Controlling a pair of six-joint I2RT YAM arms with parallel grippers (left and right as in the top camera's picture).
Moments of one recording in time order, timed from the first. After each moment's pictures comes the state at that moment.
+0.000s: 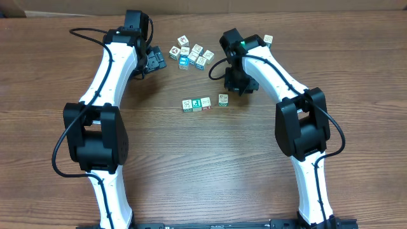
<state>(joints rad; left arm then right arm) -0.11 2.17 1.87 -0.97 -0.13 -0.52 0.39 2.37 2.01 -1.19 0.10 0.51</state>
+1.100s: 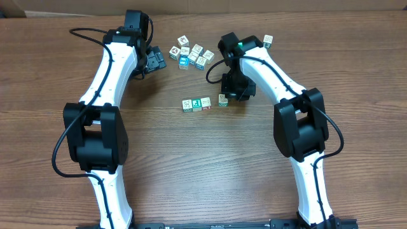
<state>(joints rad) -0.11 2.17 1.87 -0.97 -0.13 -0.52 0.41 2.37 2.01 -1.26 -0.02 0.51</state>
